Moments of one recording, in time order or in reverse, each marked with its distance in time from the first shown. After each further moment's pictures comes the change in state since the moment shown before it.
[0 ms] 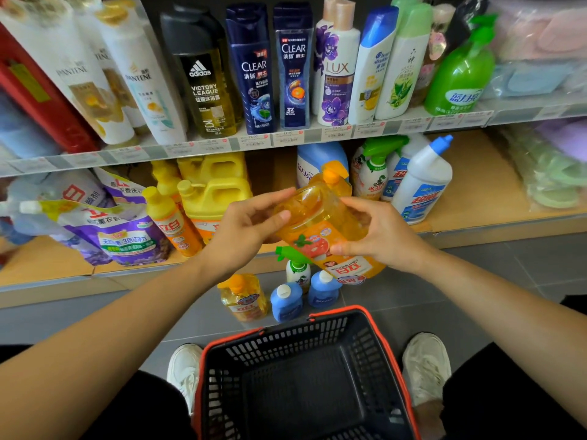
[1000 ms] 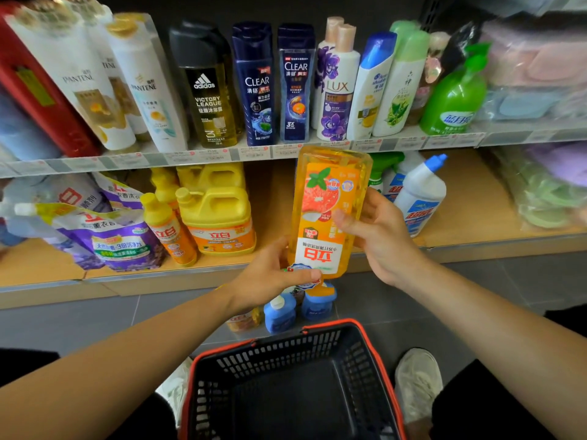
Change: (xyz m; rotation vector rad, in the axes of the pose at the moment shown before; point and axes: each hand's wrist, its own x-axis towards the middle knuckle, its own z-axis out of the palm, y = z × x) left_hand -0.006 -0.044 0.038 -0.072 -0.194 -0.224; right_hand 0.008 -0.017 0.011 0.621 0.229 0.066
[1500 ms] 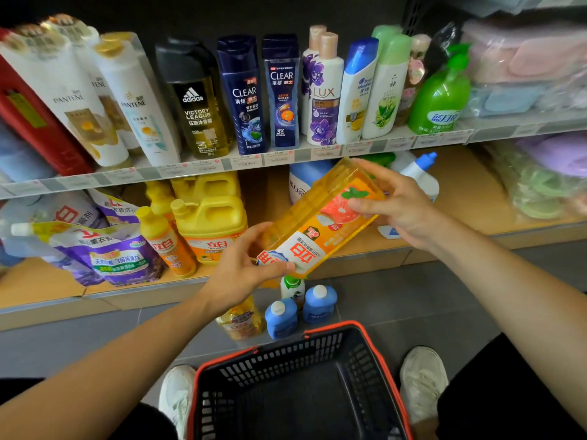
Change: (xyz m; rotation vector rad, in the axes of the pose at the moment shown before) left_hand -0.010 0.012 -0.026 0.006 0.251 0.112; right_hand 0.027 -0.040 -0.044 -0.156 -0.080 0.070
